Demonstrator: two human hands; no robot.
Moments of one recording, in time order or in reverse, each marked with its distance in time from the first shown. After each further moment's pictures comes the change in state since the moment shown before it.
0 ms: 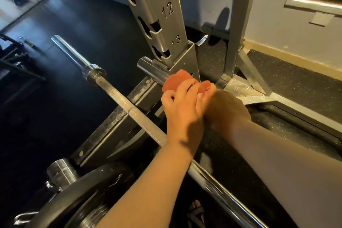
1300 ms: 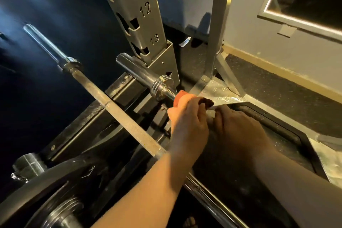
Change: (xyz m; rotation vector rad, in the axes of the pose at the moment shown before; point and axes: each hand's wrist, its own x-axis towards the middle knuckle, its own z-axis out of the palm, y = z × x) left_hand -0.042 0.043 0.047 -0.111 -0.269 -0.169; right_hand -0.074 0.088 -0.019 -0.173 0.082 -0.116
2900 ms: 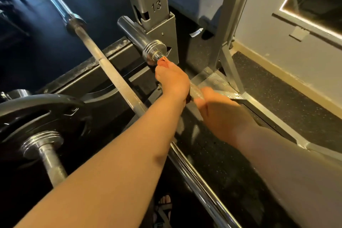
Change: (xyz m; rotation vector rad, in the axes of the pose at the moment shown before) left_hand 0.040 0.020 0.025 -0.635 0.597 -0.595; right_hand -0.041 0.025 -0.010 0.020 -0.107 -0.255
